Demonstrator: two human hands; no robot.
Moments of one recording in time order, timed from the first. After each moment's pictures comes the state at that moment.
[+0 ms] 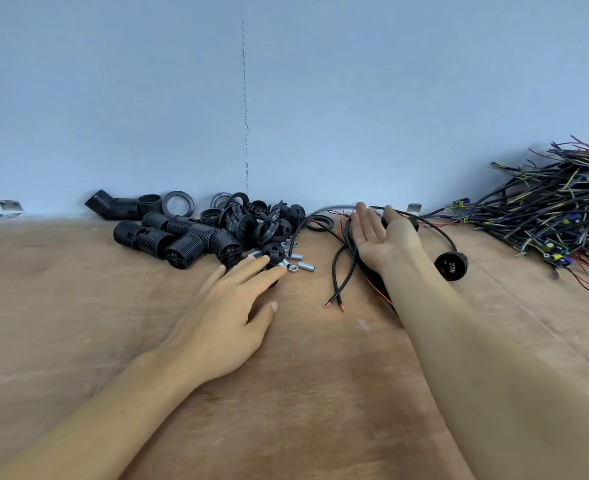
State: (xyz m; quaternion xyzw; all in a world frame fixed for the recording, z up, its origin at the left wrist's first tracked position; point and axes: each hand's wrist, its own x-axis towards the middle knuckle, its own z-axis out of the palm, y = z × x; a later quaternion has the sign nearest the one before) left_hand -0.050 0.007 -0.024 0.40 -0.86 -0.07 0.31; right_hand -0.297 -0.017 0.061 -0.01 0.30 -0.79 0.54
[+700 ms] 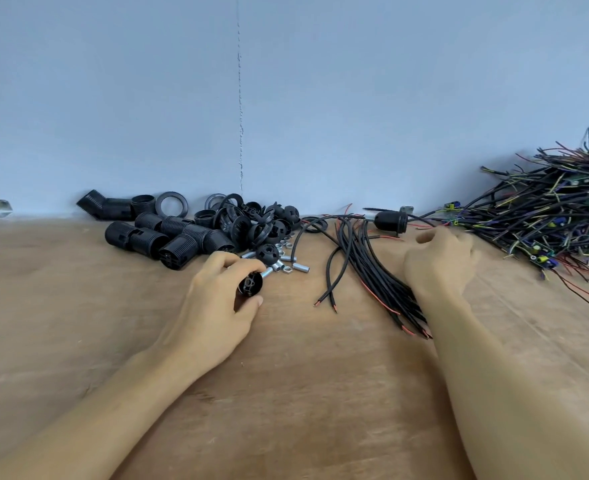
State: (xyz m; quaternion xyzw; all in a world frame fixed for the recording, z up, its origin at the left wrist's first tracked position) left_hand -0.054 0.012 -0.012 0.45 -0.79 -0.10 0.40; right_hand -0.342 0.031 0.036 -0.32 0.86 -0.40 -0.03
